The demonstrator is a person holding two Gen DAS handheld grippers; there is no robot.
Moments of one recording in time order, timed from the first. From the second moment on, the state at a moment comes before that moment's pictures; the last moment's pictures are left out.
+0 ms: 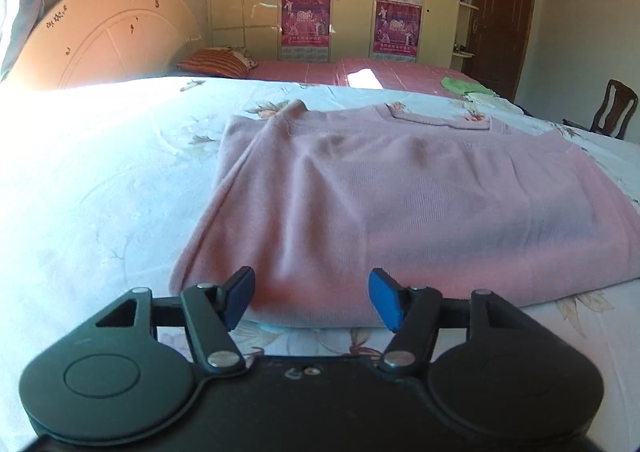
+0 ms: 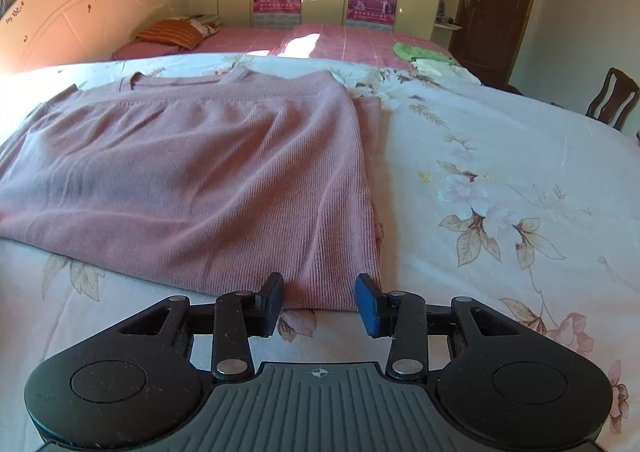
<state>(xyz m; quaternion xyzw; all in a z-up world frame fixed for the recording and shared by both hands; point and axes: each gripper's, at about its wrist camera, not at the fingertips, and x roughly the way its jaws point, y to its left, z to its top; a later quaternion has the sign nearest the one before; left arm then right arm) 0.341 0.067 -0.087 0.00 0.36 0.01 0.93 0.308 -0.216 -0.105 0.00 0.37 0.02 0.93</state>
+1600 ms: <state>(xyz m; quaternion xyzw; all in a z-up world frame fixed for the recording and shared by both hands) 0.291 0.150 -0.107 -0.34 0.39 -0.03 0.85 0.272 -0.207 -0.078 0.08 0.36 0.04 0.93</state>
